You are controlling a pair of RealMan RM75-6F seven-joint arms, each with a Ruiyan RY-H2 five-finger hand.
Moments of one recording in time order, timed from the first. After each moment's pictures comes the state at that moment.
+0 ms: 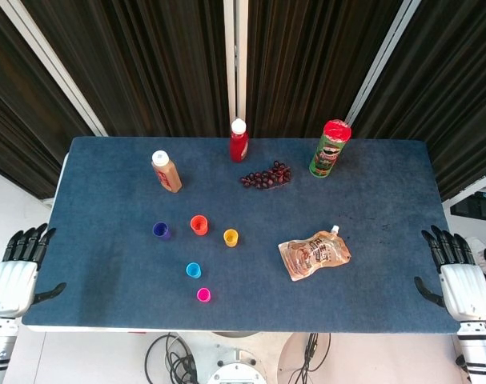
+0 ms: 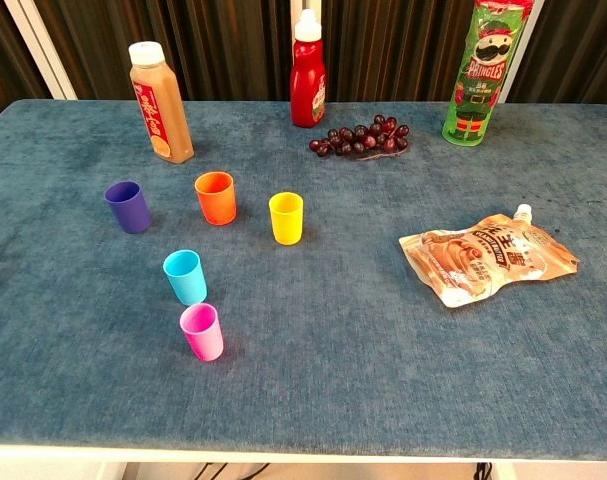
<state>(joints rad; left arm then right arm) -0.10 -1.13 -0.03 -1.63 1.53 1.48 0.07 0.07 -1.12 0.04 -1.63 -1.51 1.47 -0.05</state>
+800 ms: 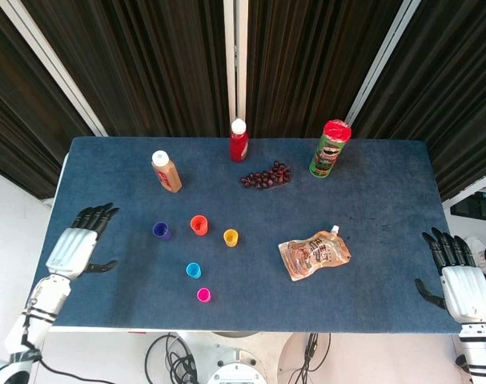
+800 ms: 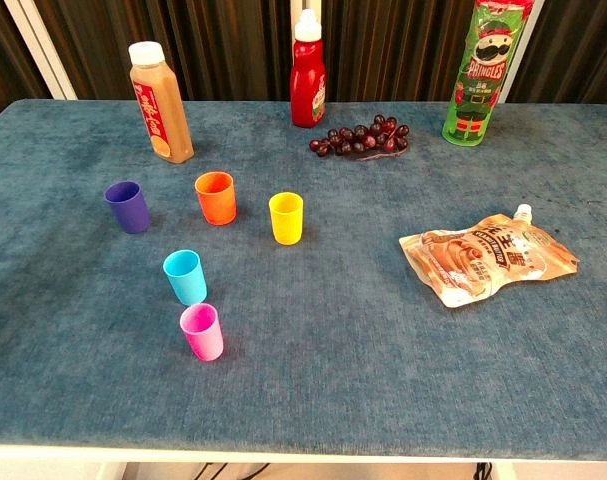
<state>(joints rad) -0.37 -1.19 -0.13 -1.68 1.41 1.10 0.02 0.06 -1.12 0.03 -1.59 -1.53 1.48 0.00</state>
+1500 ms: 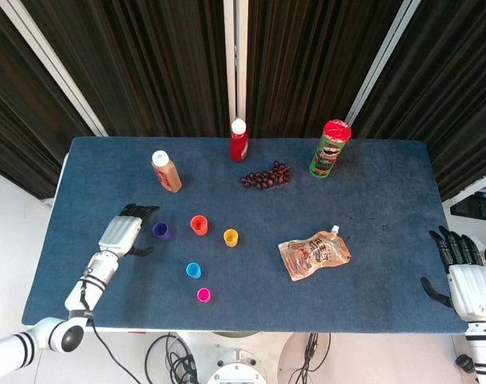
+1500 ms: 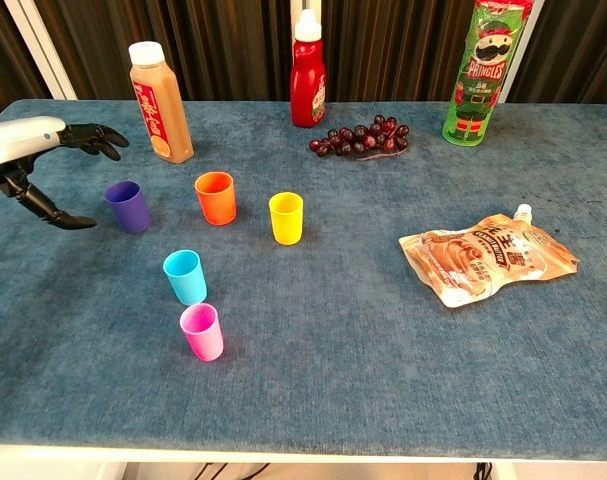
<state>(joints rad) -0.57 -1.48 -0.18 -1.39 1.21 0.90 0.07 0.06 -1.10 0.04 -1.60 -1.49 1.46 0.02</state>
